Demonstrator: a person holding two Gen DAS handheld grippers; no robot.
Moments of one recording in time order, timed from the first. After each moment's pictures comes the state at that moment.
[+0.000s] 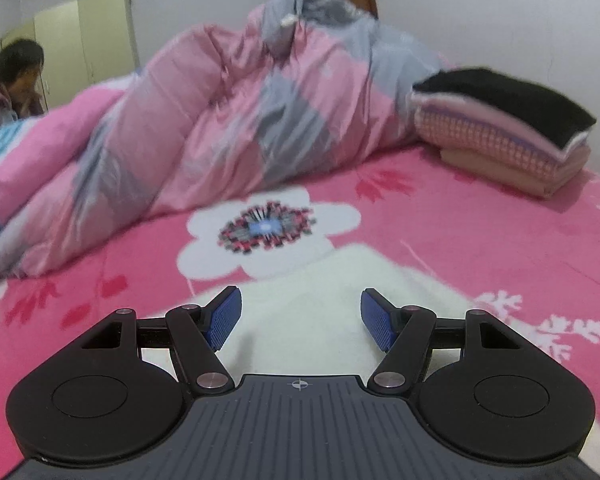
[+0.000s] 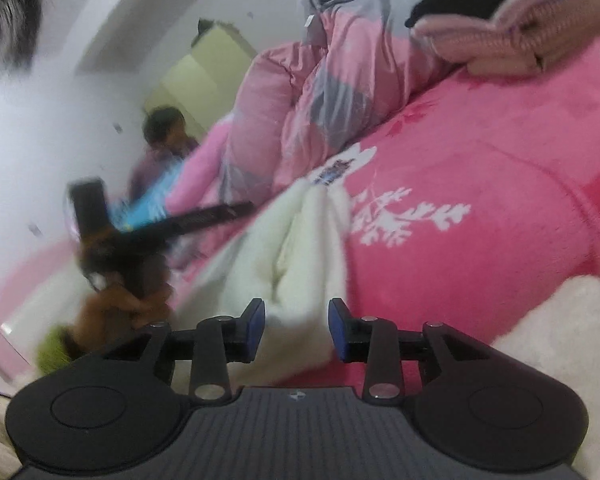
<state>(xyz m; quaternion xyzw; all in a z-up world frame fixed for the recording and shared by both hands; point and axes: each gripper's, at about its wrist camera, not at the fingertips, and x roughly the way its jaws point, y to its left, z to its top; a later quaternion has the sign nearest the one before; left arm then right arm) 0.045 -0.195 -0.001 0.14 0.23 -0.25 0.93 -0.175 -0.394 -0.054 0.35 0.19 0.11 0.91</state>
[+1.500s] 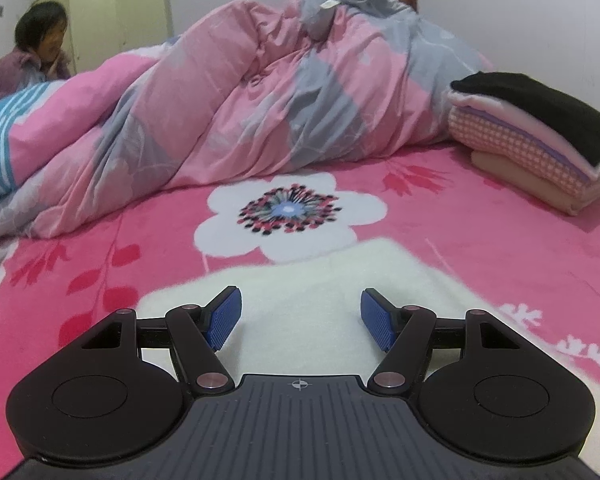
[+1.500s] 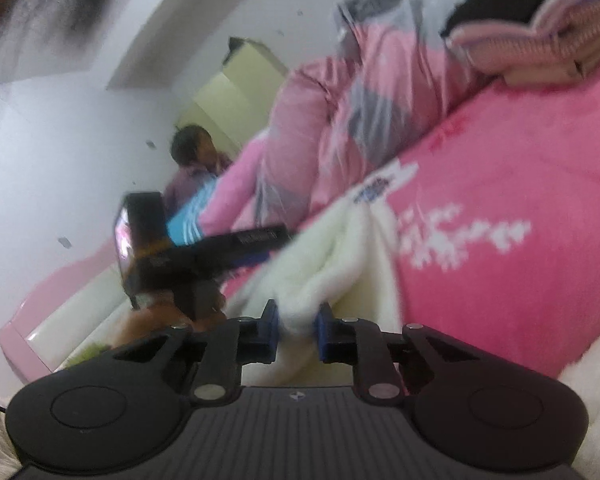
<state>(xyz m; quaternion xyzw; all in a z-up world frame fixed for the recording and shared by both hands) 0.052 -0.192 0.003 0.11 0.25 -0.22 0.94 -0.168 -0.373 -0.043 0.34 0.14 0.14 0.92</state>
